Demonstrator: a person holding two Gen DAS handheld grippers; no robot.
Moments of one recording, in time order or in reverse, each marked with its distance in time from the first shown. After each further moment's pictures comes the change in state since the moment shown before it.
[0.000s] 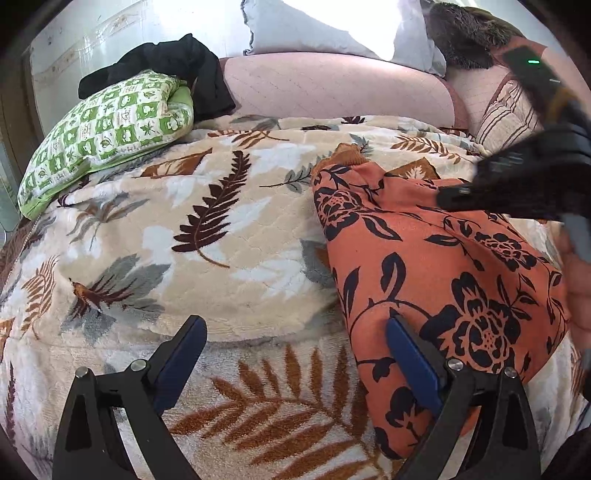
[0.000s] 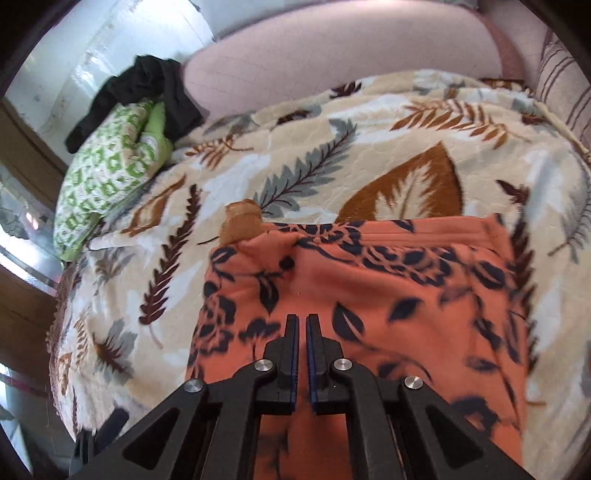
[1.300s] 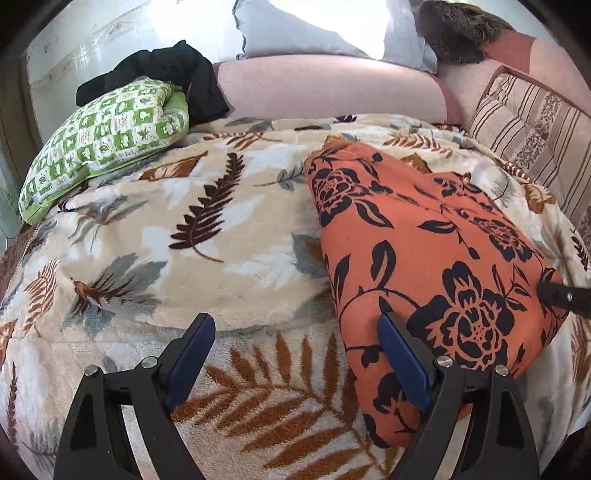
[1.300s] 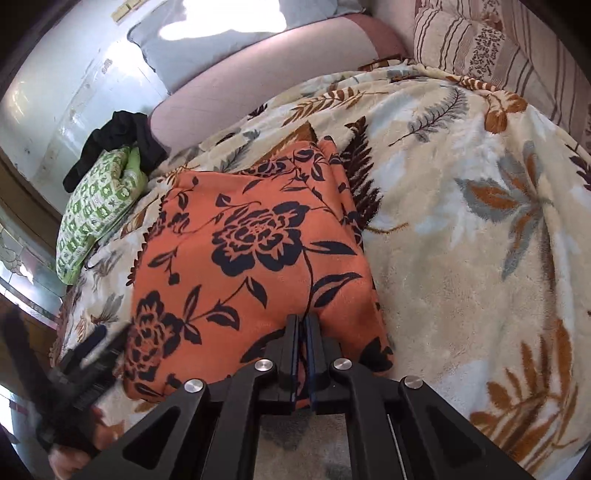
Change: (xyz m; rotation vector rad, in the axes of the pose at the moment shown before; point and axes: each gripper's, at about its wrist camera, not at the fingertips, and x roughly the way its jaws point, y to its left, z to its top) left arm -0.008 -0.009 -0.007 0.029 -0.014 -0.004; right arm -0.069 -0.068 -0.129 0.203 -0.107 -0.050
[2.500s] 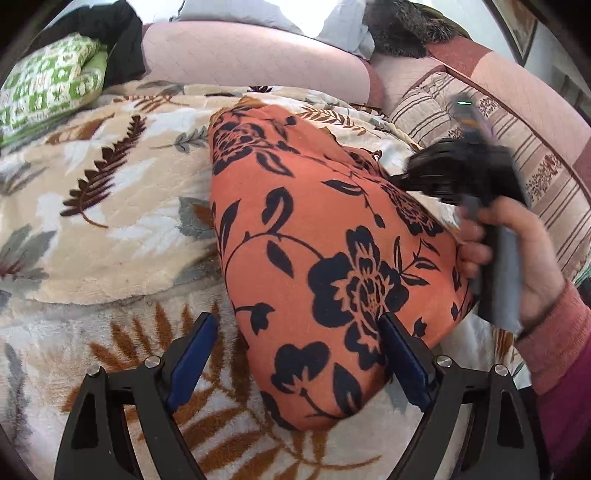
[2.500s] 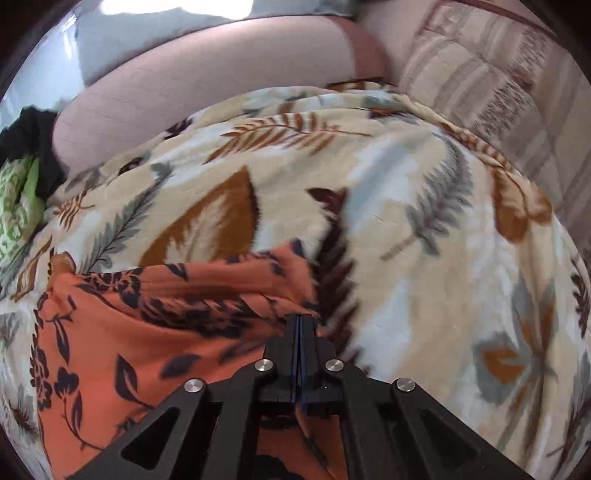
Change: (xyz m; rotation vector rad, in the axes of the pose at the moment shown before) left arm 0.009 -0.014 -0.013 0.005 0.101 -0.401; right arm 0.082 -0.008 0.111 0.055 -0.046 -0.270
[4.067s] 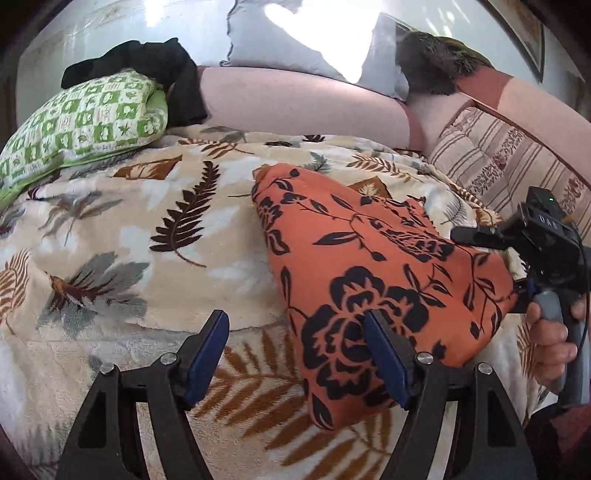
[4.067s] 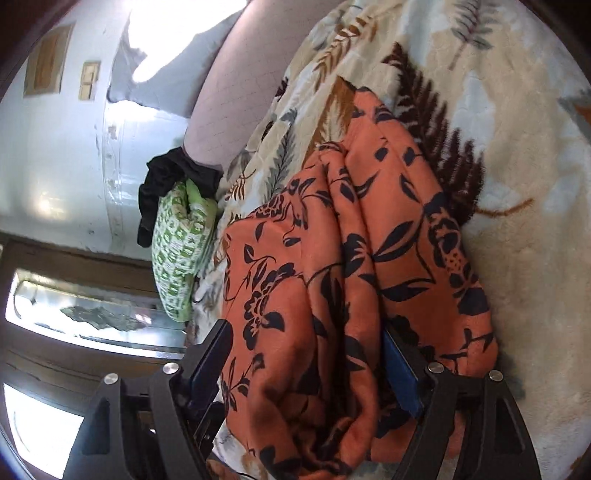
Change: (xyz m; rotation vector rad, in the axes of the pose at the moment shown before) left arm -0.043 0.034 0.002 -0.034 -0.154 0.171; right arm -0.027 -0.011 -0.076 0.201 0.259 0.731
